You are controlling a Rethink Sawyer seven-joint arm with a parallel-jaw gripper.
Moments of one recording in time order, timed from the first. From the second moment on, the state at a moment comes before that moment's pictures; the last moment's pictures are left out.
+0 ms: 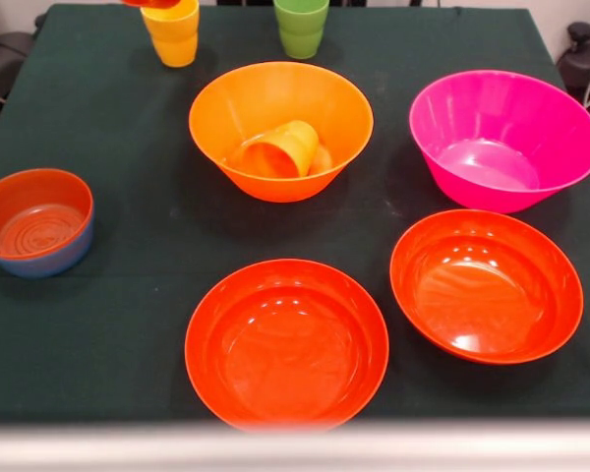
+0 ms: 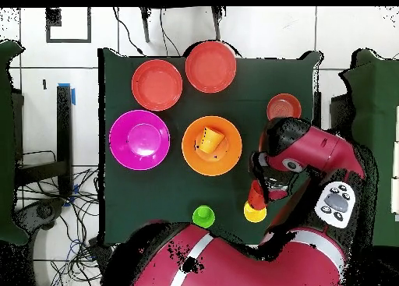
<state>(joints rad) -0.28 -0.36 -0.48 1.31 0.01 1.35 2.68</state>
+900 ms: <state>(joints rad) -0.30 -0.36 -0.47 1.33 -0.03 1.35 2.68</state>
